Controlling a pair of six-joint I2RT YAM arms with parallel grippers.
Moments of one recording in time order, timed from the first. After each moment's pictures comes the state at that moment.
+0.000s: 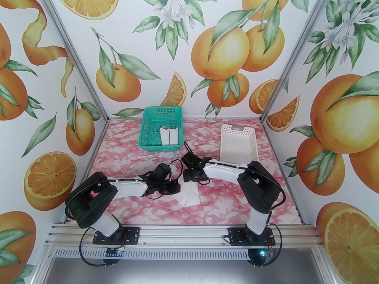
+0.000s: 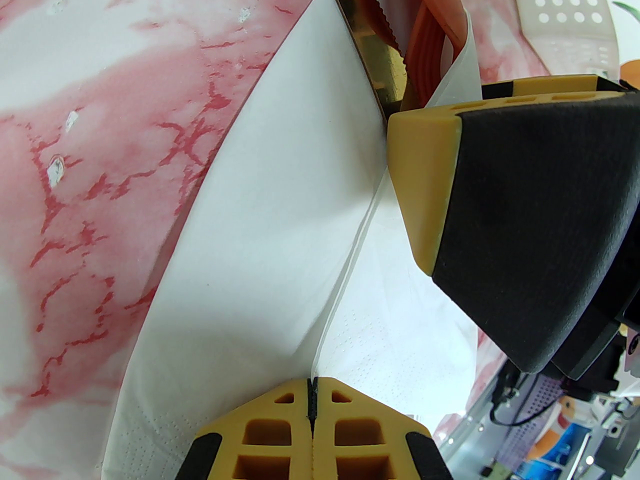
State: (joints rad) left arm -0.73 1.60 0.60 0.06 0.39 -0.78; right arm 0.77 1.84 1.11 -0.55 0.09 0.64
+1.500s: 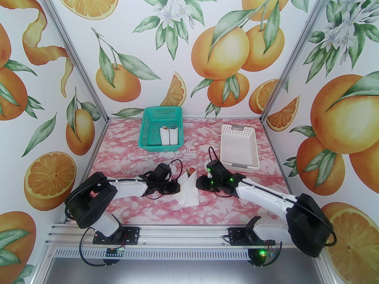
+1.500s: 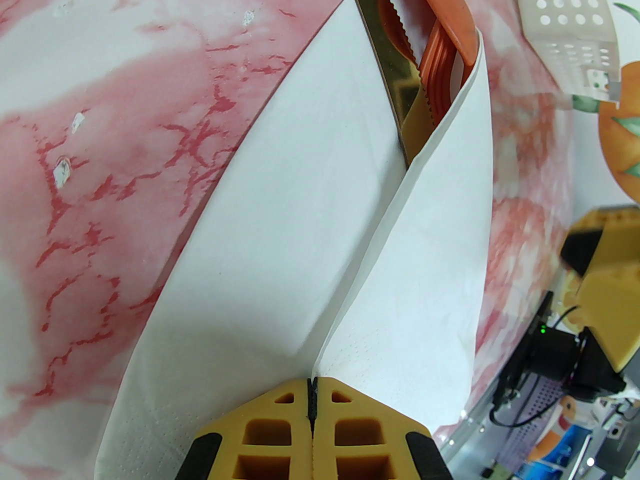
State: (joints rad) left arm -0.73 1.60 0.60 0.05 0.38 -0.78; right arm 0.67 1.25 0.57 -0.25 -0.30 0.81
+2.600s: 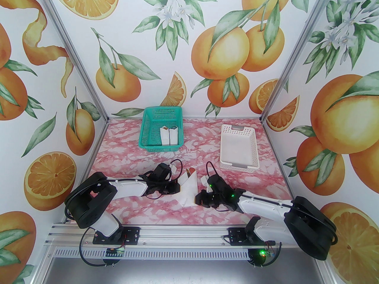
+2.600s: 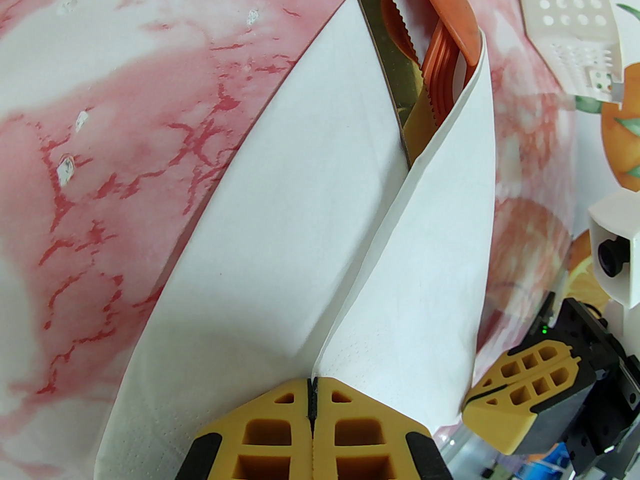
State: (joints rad) left arm -0.73 1.60 0.61 0.04 0.38 -0.78; right arm 0.77 1.24 0.37 -0.03 -0.45 0.98
